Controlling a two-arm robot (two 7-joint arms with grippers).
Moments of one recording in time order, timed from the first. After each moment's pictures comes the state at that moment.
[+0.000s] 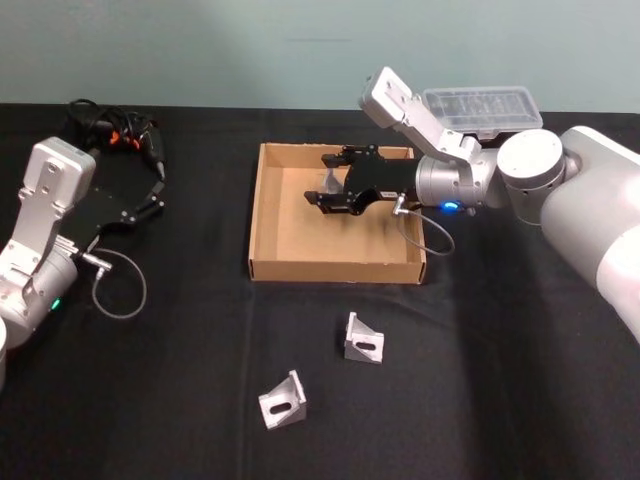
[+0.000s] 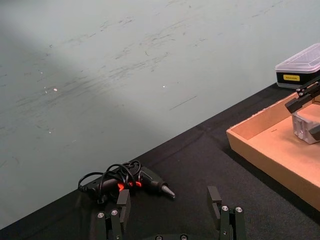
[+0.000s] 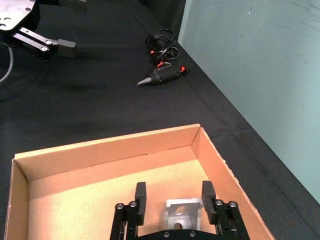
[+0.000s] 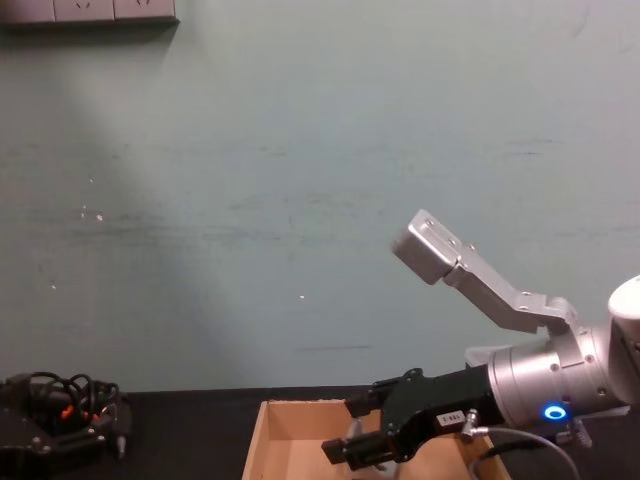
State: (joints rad) left arm -0.20 0.60 0.45 -1.41 -0.25 -0.12 0.03; right arm 1.00 0.07 -0.72 -0.31 0.13 -0.29 0.80
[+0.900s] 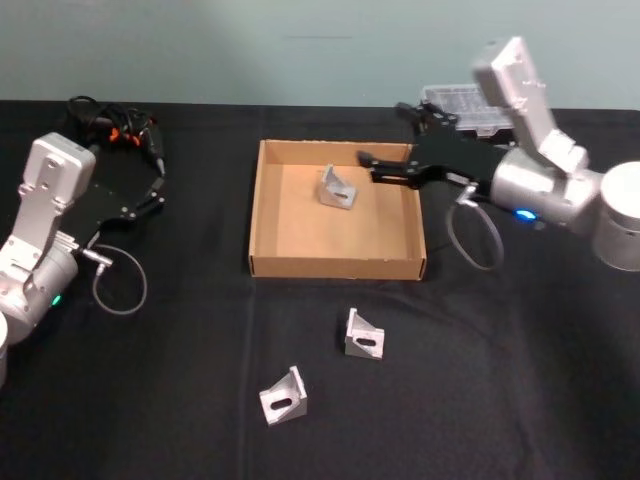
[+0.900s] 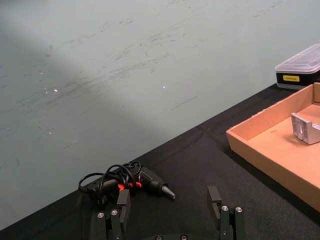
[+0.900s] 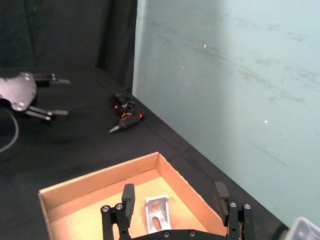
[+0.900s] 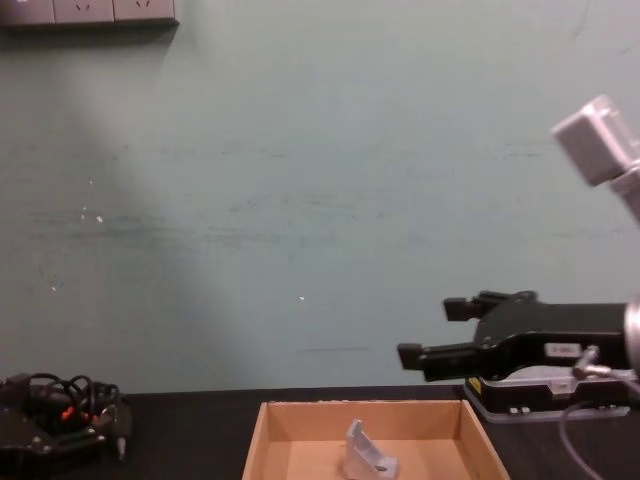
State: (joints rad) left arm -0.20 0.60 0.45 -1.41 -0.25 -0.12 0.03; right arm 0.55 0.41 -0.49 -1.22 0.25 -0.02 0.60
